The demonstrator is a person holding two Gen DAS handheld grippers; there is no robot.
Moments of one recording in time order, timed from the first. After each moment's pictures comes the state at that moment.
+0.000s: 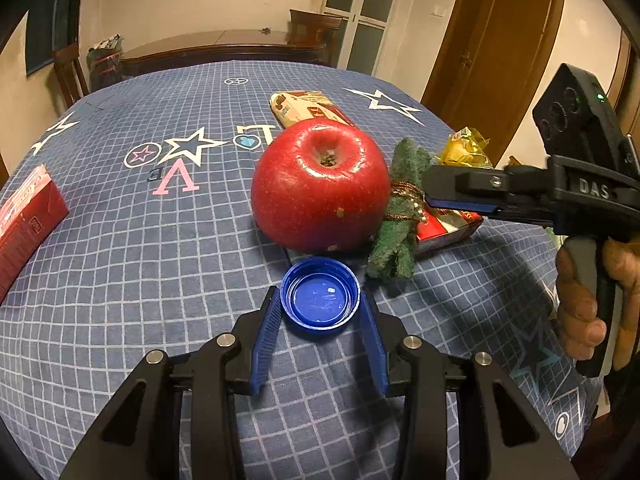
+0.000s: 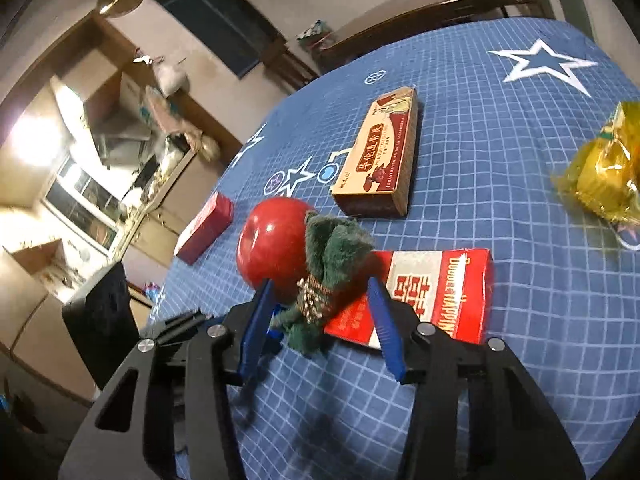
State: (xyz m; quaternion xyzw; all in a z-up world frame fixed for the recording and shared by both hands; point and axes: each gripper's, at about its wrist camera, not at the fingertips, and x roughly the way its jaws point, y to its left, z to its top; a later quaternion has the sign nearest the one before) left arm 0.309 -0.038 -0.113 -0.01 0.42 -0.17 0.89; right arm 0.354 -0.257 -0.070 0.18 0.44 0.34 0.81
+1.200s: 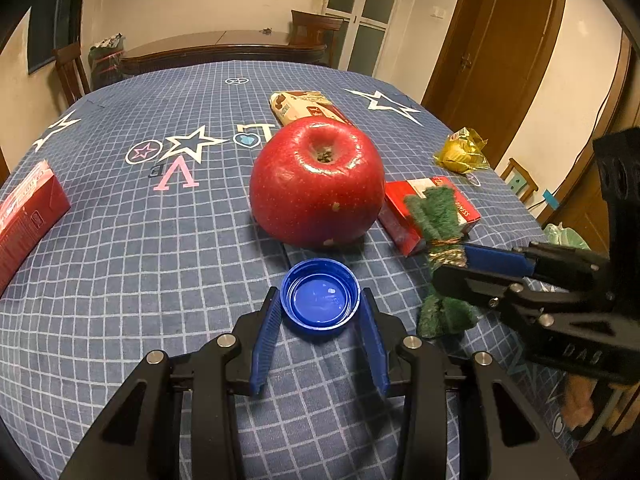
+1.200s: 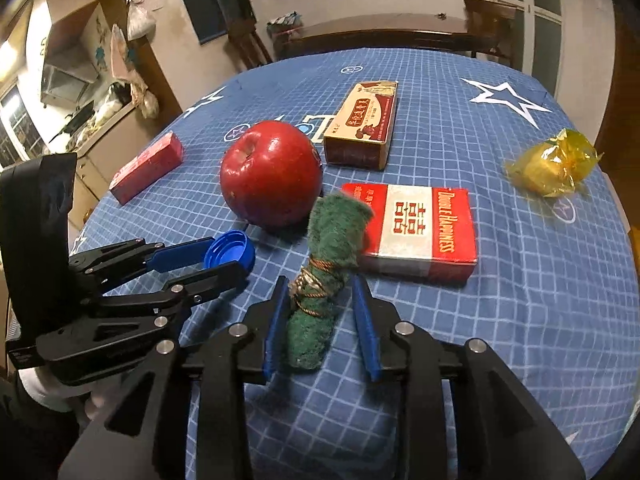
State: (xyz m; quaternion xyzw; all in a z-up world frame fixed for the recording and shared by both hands) left arm 0.304 -0.039 -0.113 -0.02 0.42 -0.17 0.89; right arm 0.284 -0.219 -0.081 0.01 0.42 0.21 0.88
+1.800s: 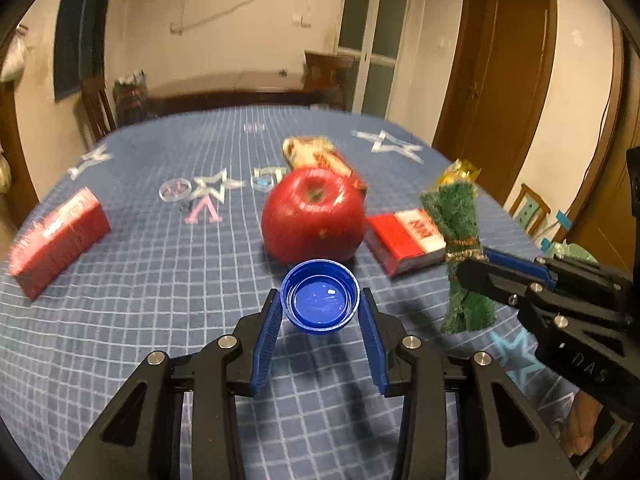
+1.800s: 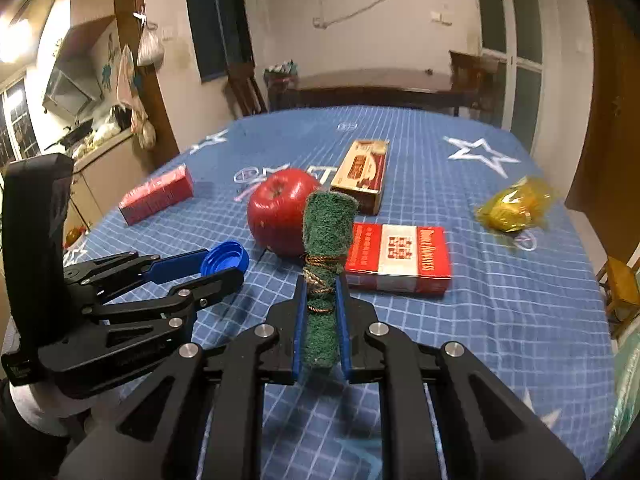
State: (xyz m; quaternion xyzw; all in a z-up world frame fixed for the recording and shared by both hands) left arm 0.258 -0.043 -0.082 -0.01 0.34 -0.13 0.93; right arm 0.232 -0.218 -0.048 -0.01 0.32 0.19 0.93
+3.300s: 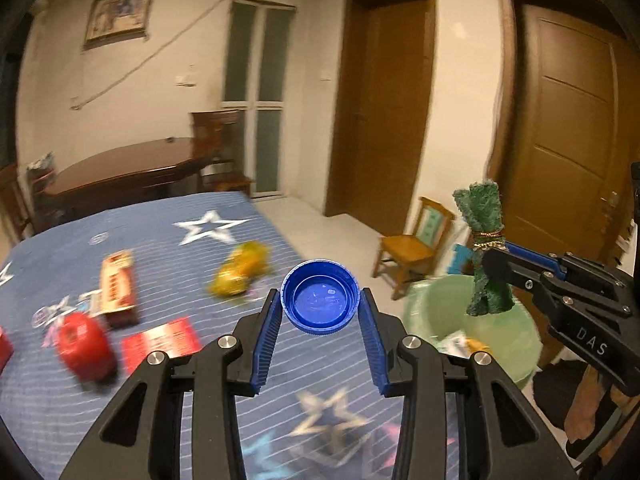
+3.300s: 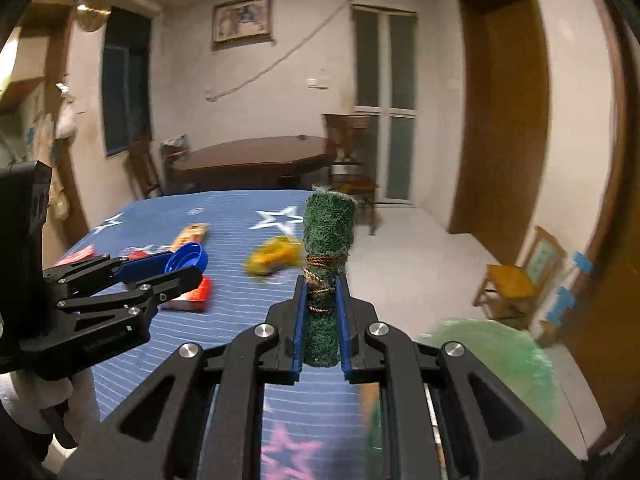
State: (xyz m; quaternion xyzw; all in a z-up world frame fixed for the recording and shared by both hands) left arm 0.207 -0.270 0.011 0.04 0.25 -0.31 0.92; right arm 0.118 -0.435 0.035 0.01 0.22 -0.03 0.97
